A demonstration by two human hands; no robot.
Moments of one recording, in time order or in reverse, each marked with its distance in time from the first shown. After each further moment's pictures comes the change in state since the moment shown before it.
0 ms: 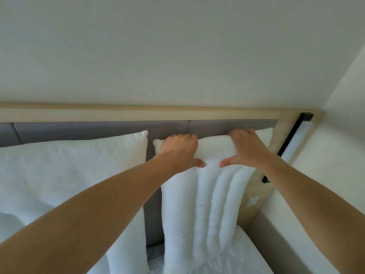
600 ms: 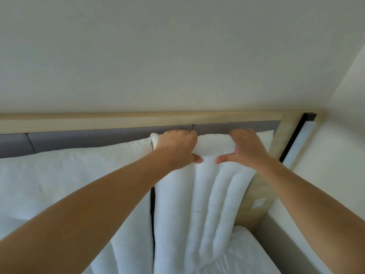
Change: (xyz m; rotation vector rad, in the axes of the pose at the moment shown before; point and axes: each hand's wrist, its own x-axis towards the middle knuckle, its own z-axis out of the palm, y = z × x) left_hand -0.009 -0.019 -0.040 0.033 0.020 0.021; right_hand 0.002 -0.029 -0.012 0.133 0.165 0.065
